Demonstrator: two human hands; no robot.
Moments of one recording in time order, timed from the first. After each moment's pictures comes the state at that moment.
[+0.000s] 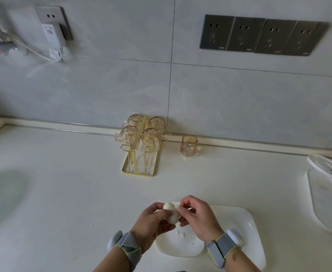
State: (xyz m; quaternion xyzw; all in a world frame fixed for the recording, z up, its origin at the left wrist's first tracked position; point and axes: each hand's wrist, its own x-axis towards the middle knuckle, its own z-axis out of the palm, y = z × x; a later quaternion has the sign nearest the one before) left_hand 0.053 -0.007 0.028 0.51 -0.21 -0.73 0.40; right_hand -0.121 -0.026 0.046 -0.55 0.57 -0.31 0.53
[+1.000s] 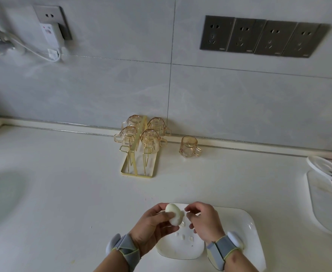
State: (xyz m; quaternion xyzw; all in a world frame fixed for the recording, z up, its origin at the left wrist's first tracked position) left_hand 0.053 -0.006 0.035 0.43 -0.21 -0.78 0.40; right_hand -0.131 -0.029 0.033 -0.53 0.69 -0.23 0.43
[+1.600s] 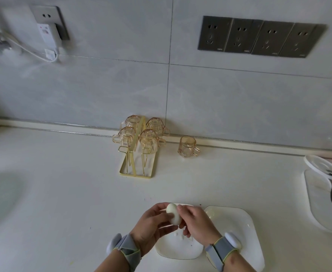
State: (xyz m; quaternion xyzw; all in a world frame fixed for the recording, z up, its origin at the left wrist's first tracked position) left_hand 0.052 -0.009 0.025 0.46 -0.22 -0.76 0.40; right_hand -0.117 -0.022 0.047 -0.54 0.60 -0.23 0.54
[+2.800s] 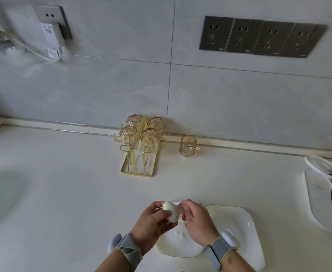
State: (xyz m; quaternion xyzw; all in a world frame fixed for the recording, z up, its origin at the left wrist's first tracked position) left_hand 0.052 -0.004 0.031 0.44 -0.19 -0.76 0.44; right_hand -0.117 -0.022 0.034 -0.63 0.62 -0.22 0.40
